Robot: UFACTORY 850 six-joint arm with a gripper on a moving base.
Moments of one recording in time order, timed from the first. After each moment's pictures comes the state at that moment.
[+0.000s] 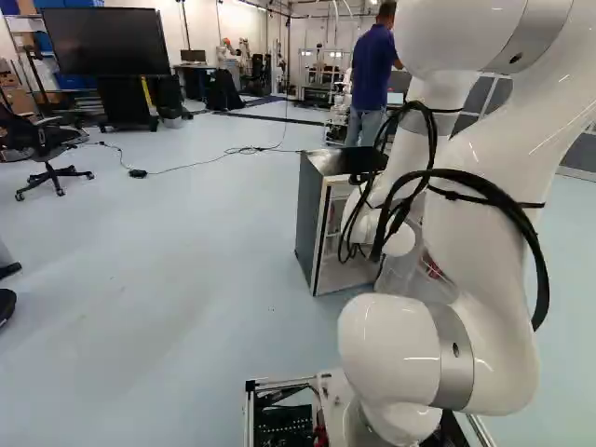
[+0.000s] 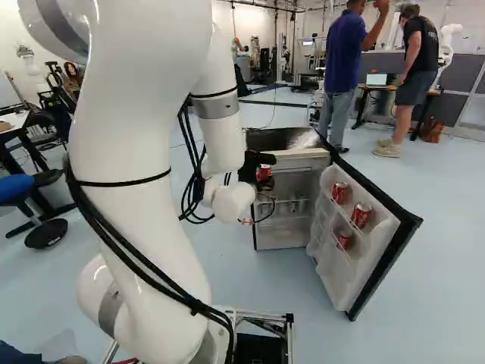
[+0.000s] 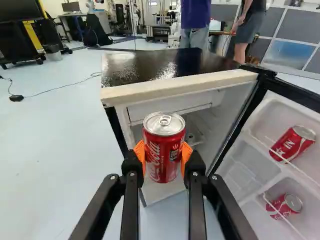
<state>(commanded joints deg) -17.9 -16.1 -21.4 -5.2 65.2 0.0</state>
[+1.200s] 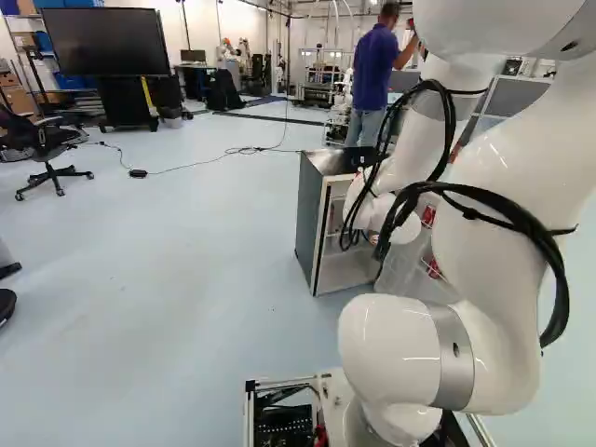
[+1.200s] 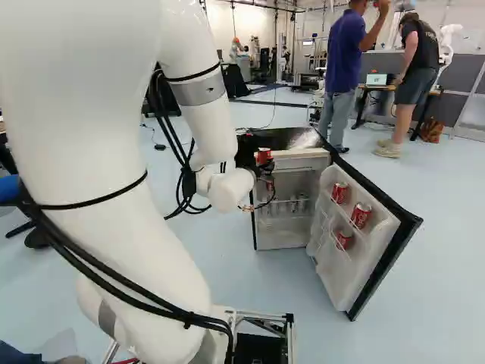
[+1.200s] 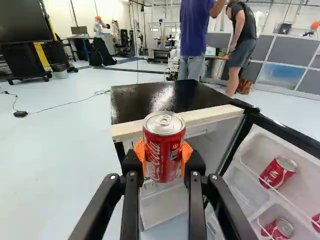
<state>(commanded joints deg) -17.5 -7.1 -21.1 -5.2 62.9 0.0</state>
